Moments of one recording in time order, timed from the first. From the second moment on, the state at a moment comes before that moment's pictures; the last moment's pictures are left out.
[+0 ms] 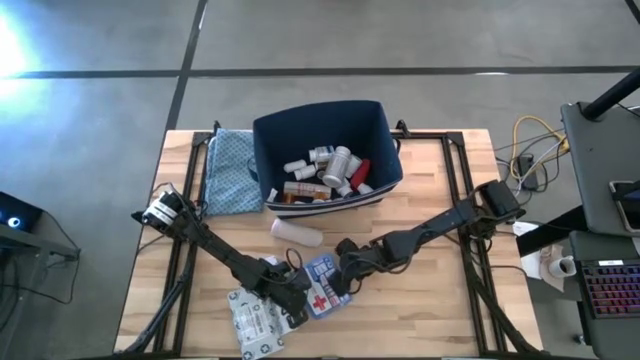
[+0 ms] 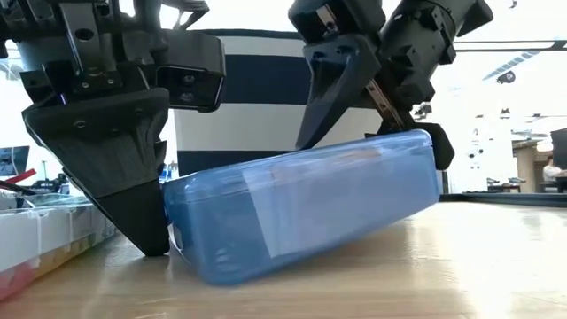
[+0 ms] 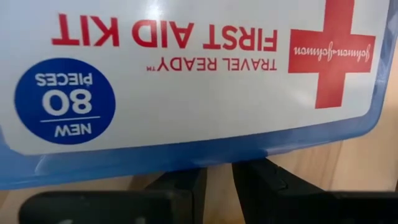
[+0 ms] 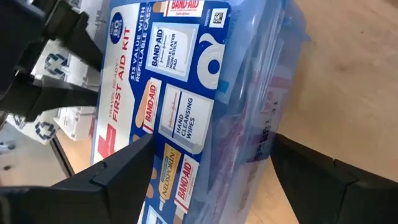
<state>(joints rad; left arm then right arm) -0.49 1.94 1.10 -0.21 -0.17 -0.96 0.37 1.86 1.11 -0.14 0.02 1.25</state>
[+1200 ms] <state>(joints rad) -0.48 1.94 1.06 -0.12 -0.19 -0.98 0.36 1.95 0.97 0.03 0.00 1.34</state>
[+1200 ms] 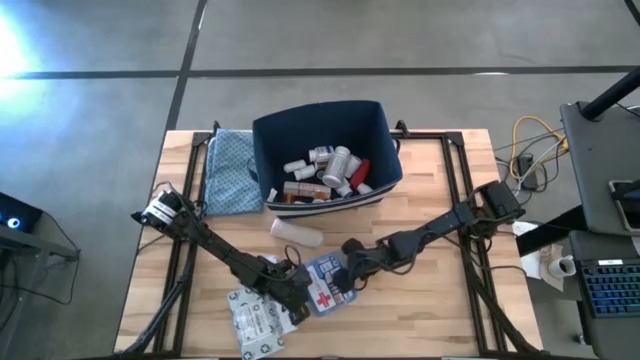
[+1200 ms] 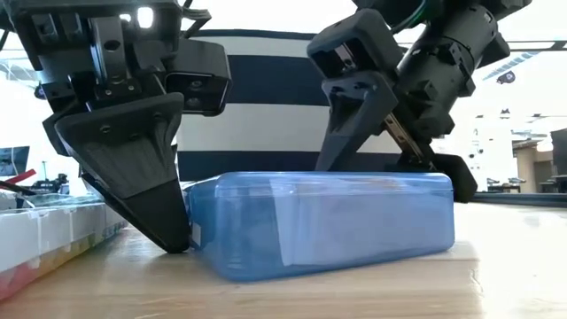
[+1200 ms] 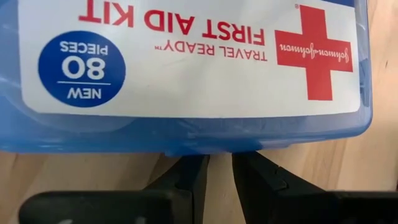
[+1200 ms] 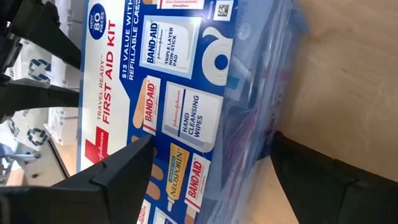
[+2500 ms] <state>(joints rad) -0.49 1.93 1.04 -0.11 -0.16 -0.98 0.31 1.95 1.14 -0.14 0.01 1.15</state>
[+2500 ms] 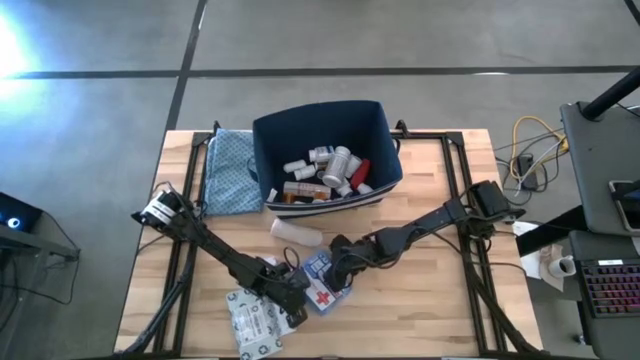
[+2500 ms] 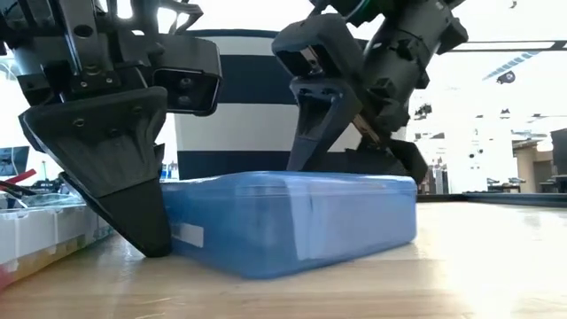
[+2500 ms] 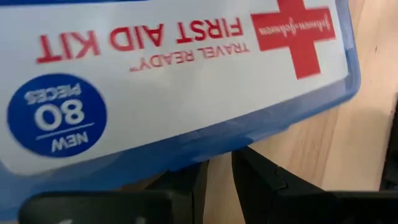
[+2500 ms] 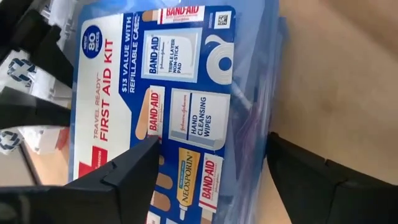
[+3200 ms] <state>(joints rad) -0.49 1.93 1.07 -0.14 -0.18 -0.95 0.31 1.87 1.23 -0.36 -0.17 1.05</state>
